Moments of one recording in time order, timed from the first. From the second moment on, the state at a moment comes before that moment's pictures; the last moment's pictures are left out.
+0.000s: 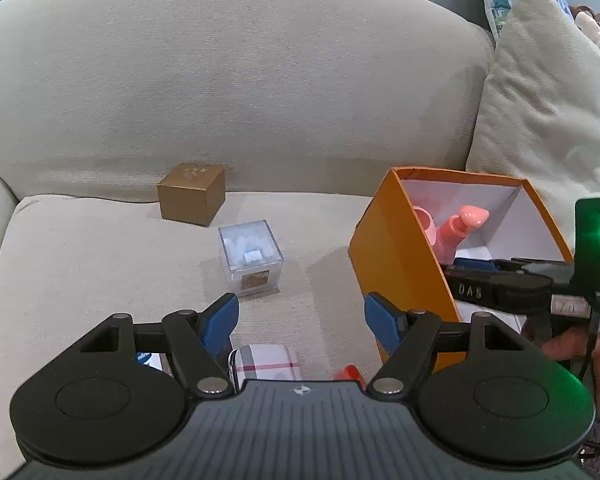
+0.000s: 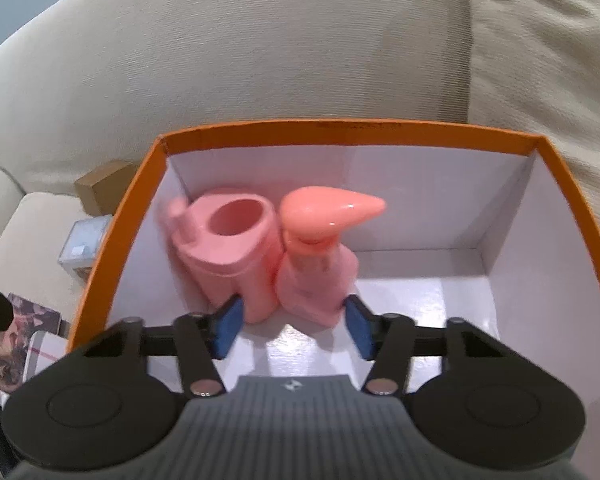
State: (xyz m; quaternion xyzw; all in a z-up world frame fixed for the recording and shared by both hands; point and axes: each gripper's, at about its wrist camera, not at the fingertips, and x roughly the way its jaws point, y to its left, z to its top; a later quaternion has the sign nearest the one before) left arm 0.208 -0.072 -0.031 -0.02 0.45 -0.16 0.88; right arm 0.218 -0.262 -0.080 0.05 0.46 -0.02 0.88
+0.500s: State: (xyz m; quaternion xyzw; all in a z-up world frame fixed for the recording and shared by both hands) left arm 0.185 -0.052 -0.007 0.00 0.43 -0.14 0.89; right arm 0.204 -0.255 -0.050 0.07 0.45 -0.04 0.89
